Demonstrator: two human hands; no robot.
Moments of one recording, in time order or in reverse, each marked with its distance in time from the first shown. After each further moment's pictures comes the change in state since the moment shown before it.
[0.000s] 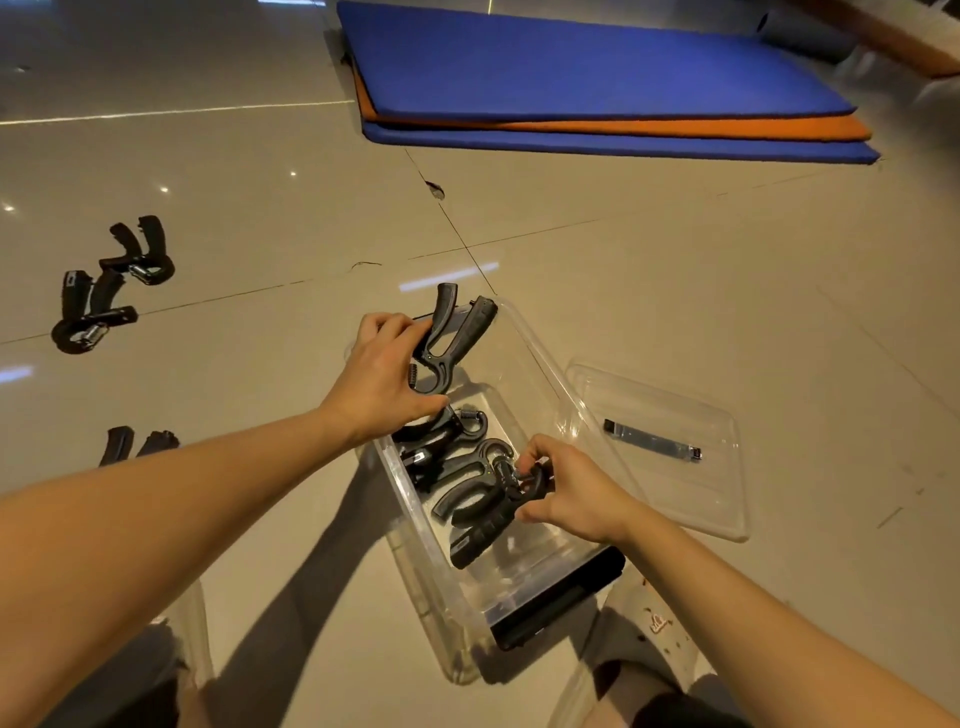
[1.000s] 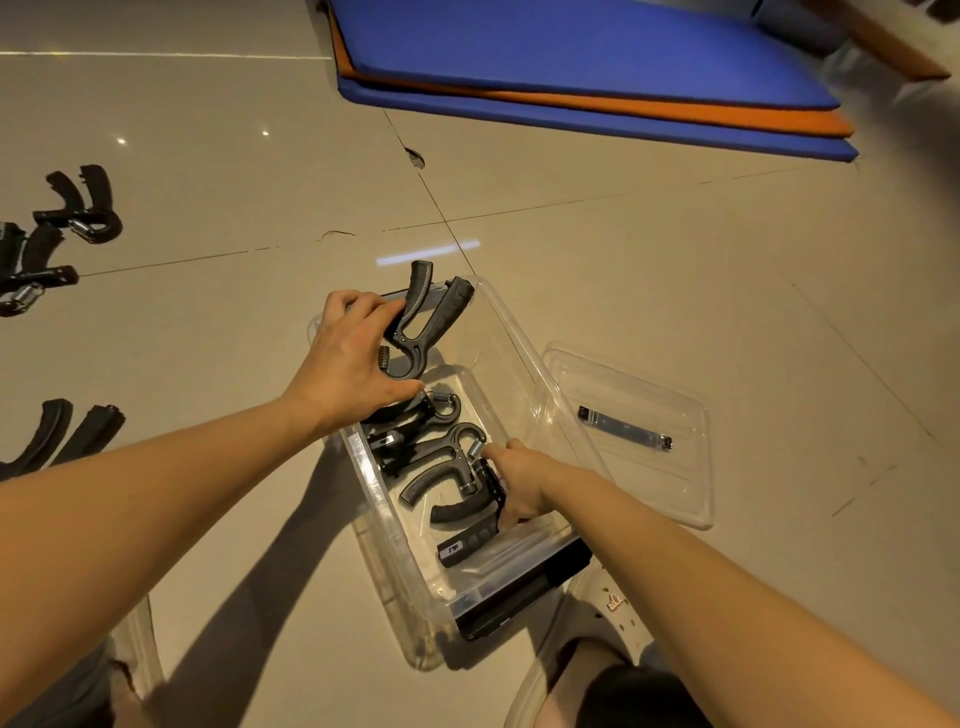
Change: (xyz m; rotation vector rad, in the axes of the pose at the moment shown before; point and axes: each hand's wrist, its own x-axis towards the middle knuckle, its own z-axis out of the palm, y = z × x) left_hand -0.001 -0.004 0.012 0.016 0.072 -0.003; right_hand 0.048 0.013 0.015 -0.577 -0.402 0.198
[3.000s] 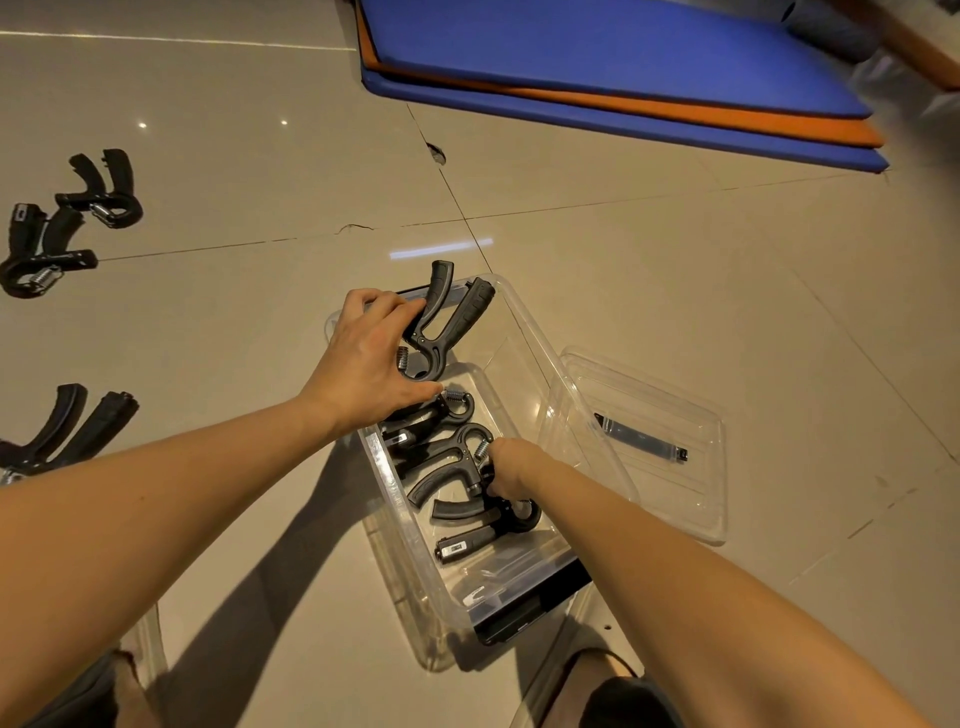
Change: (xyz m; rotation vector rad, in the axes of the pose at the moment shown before) left_hand -0.002 0.000 0.001 -0.033 0.008 -0.005; right_hand 0.053 -0.017 -0.002 -0.159 -0.061 0.150
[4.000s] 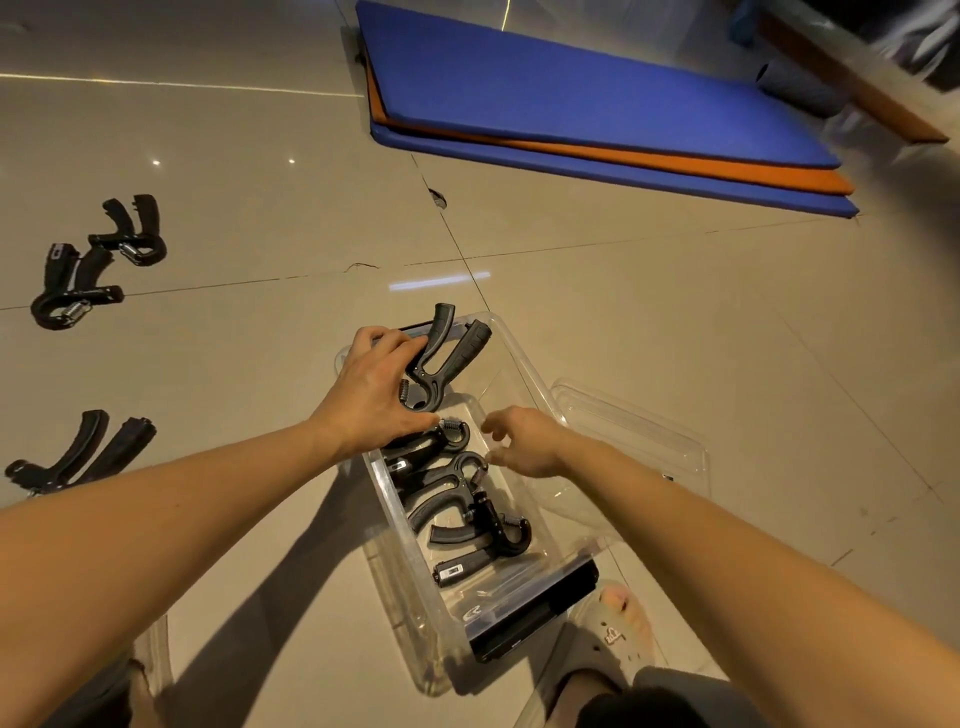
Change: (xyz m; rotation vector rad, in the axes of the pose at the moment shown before) left_hand -0.005 0.008 -0.012 -0.032 -0.065 -0.026; right_hand -0.067 0.014 -0.068 0.231 0.301 -0.242
